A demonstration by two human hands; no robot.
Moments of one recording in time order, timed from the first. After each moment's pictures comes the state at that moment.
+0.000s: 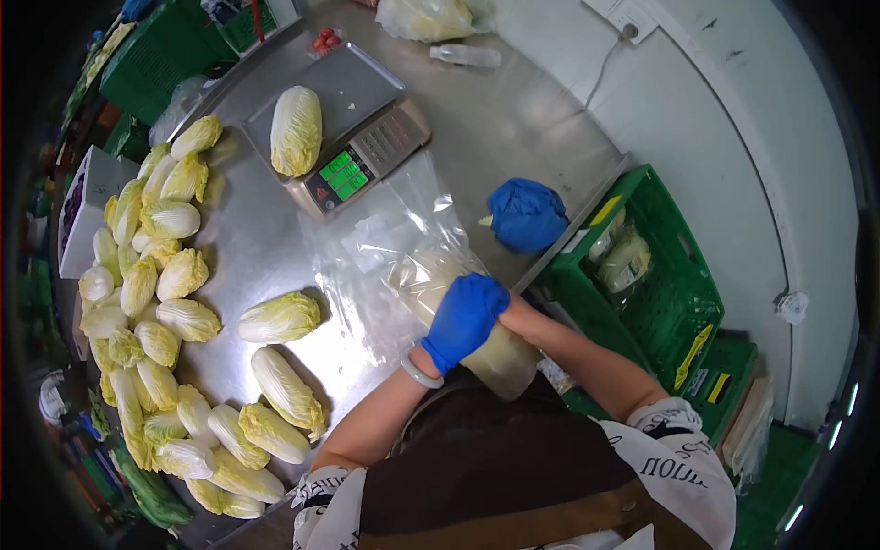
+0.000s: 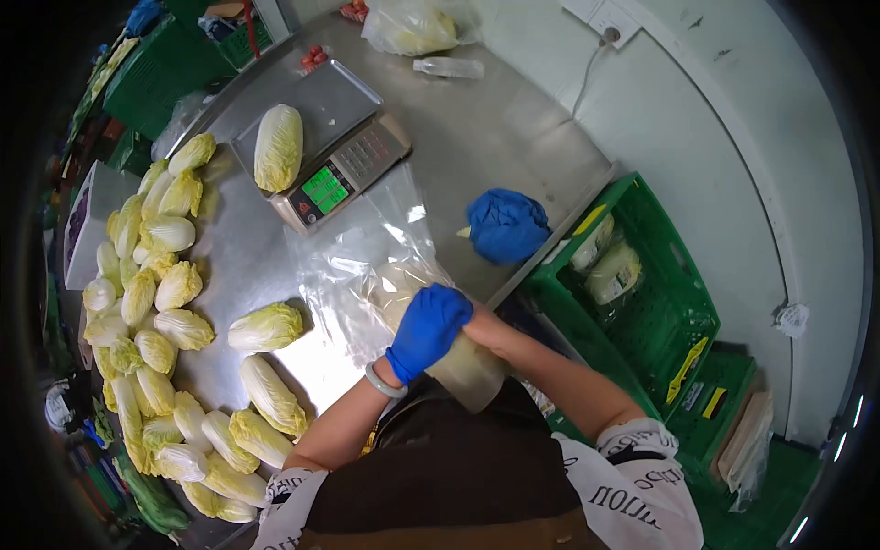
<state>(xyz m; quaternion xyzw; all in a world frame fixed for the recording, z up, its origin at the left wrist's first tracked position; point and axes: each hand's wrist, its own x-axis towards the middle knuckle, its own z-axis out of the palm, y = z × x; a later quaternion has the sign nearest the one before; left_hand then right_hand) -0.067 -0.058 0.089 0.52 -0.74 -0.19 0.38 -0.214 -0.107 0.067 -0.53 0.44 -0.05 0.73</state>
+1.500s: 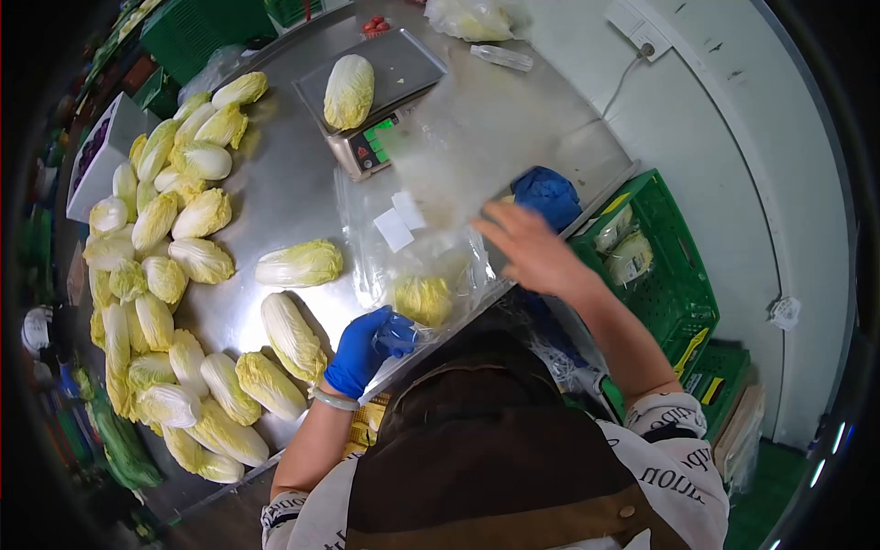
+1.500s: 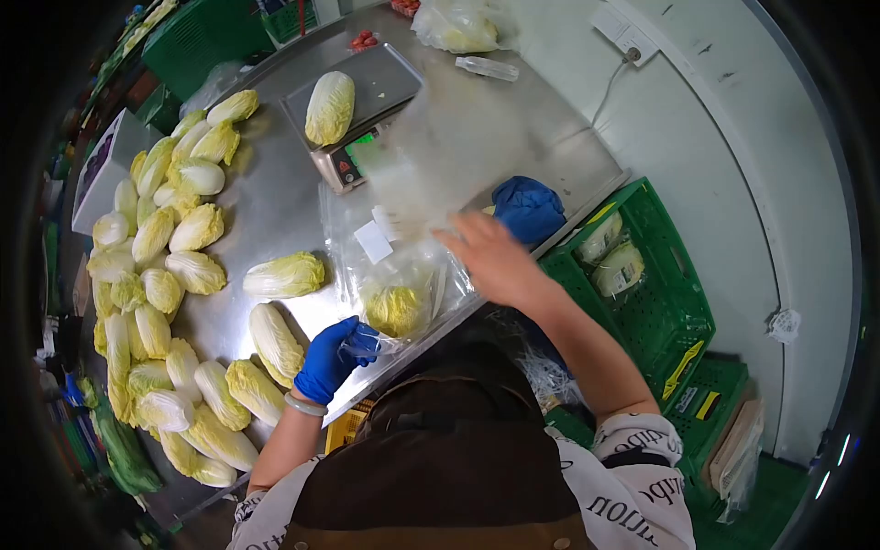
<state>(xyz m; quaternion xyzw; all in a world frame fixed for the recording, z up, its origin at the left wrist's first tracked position) 0.029 0.132 0.121 0.45 0.01 -0.69 0.56 -0.168 -0.103 0.184 -0.98 0.17 -0.06 0.06</state>
